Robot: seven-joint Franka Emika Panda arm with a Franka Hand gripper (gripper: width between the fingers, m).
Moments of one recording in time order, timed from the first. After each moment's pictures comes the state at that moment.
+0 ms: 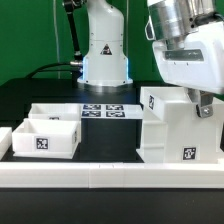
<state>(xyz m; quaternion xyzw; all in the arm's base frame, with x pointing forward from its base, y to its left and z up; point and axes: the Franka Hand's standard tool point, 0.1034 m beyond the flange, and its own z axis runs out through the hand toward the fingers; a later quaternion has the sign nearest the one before) 0.640 0.108 0.101 -0.75 0.64 0.04 0.14</state>
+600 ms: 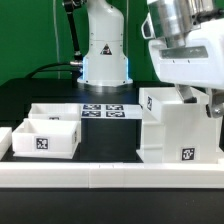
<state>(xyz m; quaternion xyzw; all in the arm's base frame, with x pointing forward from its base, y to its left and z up) 0.637 0.104 0.115 -0.79 0.59 0.05 0.14</state>
